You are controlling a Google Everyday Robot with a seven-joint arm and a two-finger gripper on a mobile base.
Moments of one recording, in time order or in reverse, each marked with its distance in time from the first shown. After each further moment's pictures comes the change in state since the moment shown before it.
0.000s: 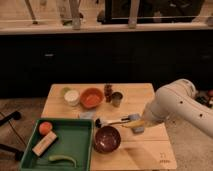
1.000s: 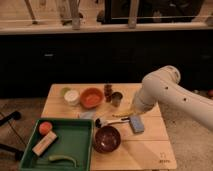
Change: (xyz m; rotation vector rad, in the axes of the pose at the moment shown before) arm -0.038 -0.056 -0.006 0.030 -0.020 -0.037
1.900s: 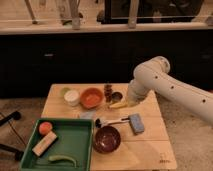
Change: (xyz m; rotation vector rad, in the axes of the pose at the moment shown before) arm -0.022 -0.046 0.008 0.007 -0.002 -0.004
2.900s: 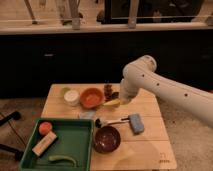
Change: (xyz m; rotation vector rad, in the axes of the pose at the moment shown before) arm -0.026 -0.024 0.029 0.001 0.008 -0.002
